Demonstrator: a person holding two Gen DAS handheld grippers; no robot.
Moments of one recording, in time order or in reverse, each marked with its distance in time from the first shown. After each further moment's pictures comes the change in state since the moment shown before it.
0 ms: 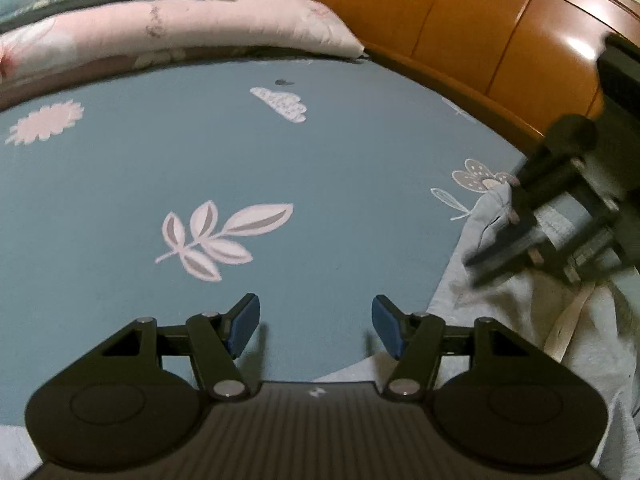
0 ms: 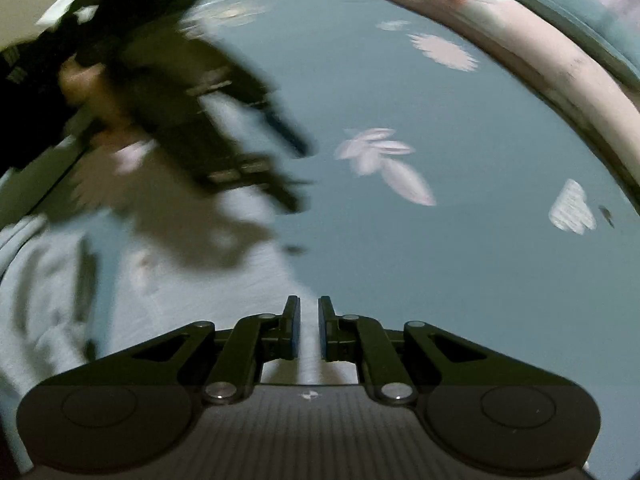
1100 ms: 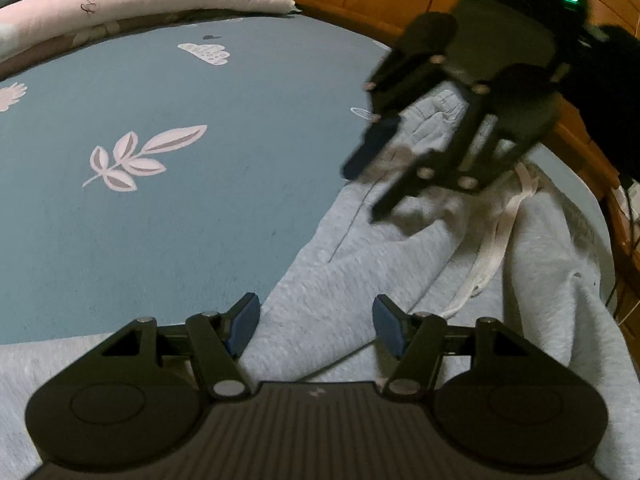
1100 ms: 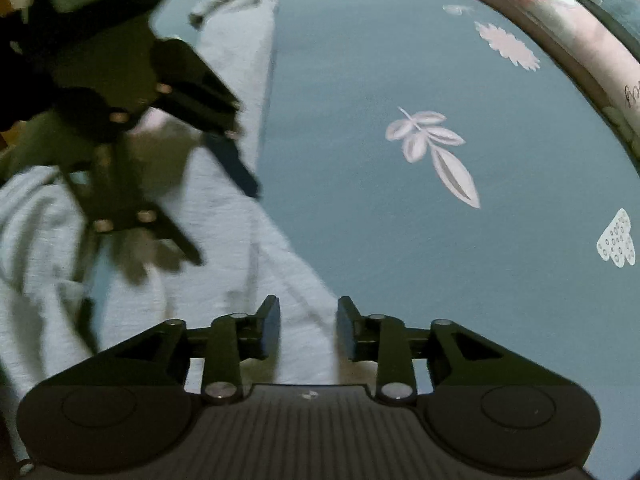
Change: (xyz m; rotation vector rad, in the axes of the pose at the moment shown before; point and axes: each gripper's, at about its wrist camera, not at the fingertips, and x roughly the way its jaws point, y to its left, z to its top) left arm -0.008 -0.040 -0.056 0.117 0.092 -0.134; right arm 0.029 0.000 0.008 -0.187 0.107 0.109
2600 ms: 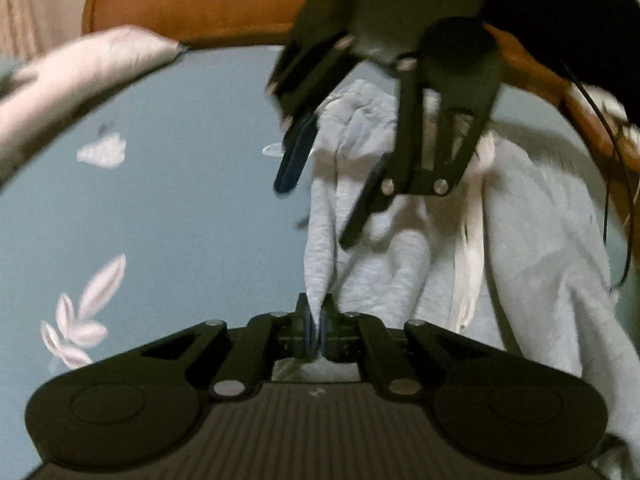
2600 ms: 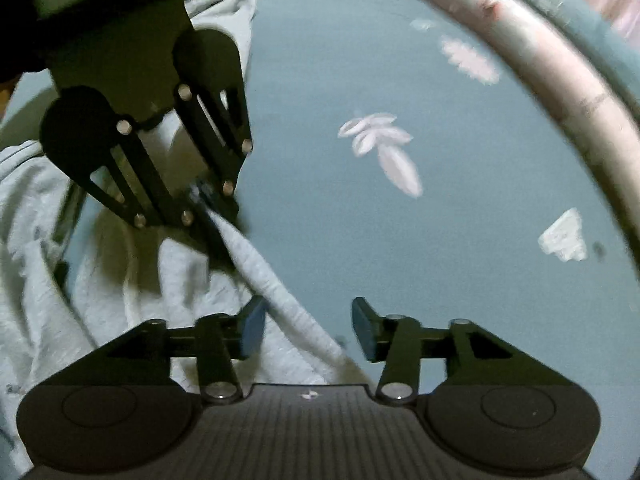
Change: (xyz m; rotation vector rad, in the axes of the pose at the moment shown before) left arm 0.028 -0.050 0.054 0.476 0.002 -0.020; right arm -0.029 -0.008 -0.020 -0.029 -0.032 -0.067
